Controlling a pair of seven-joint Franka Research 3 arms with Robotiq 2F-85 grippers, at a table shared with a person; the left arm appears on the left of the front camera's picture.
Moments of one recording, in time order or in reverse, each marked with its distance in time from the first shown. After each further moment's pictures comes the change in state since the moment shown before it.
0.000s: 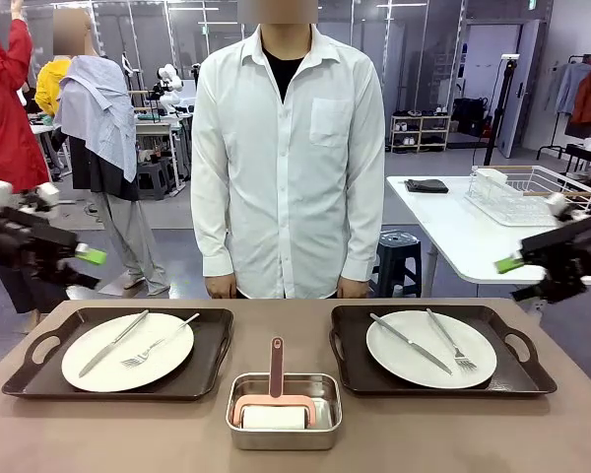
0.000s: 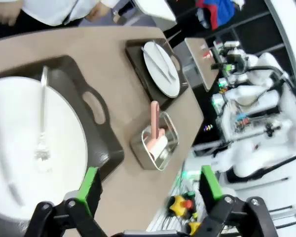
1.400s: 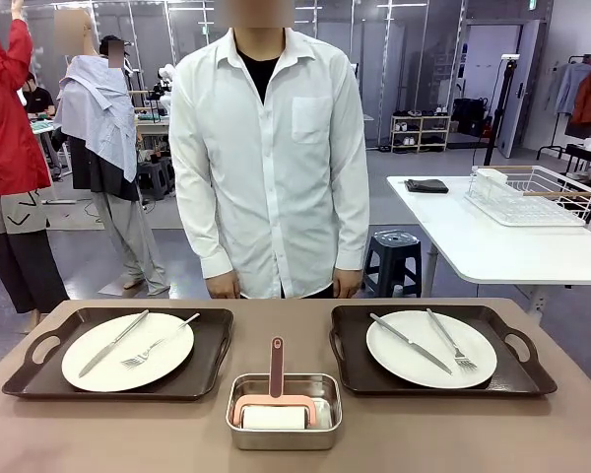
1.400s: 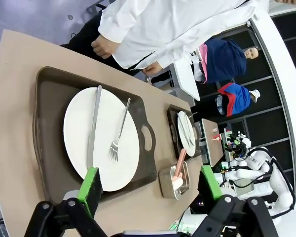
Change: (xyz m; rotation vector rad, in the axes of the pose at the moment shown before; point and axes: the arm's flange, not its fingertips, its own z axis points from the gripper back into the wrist) left arm -0.062 0.061 0.150 0.129 -0.362 0.229; right arm -0.045 -0.088 0.141 -0.053 -0.345 -0.273
